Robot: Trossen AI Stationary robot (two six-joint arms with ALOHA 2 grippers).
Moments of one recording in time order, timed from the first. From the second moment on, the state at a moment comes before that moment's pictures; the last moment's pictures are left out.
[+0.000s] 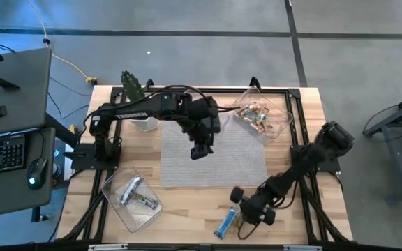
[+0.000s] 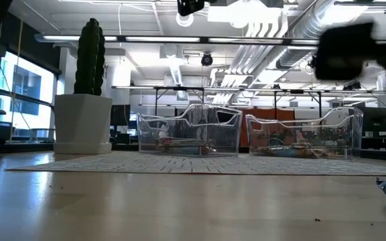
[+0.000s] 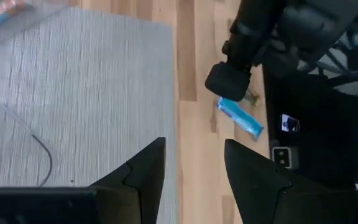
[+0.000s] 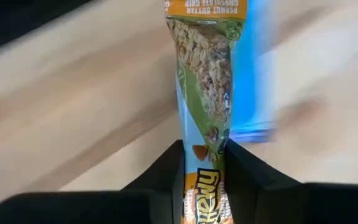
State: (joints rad) left arm 0.04 1.89 2.13 -1.17 0.33 -0.14; right arm 0.65 1.72 0.93 -0.28 -0.06 -0.33
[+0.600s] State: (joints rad) left arm 0.04 1.88 2.33 -1.21 0.23 -0.08; right arm -0.01 0.83 0.66 -0.50 0.55 -0.34
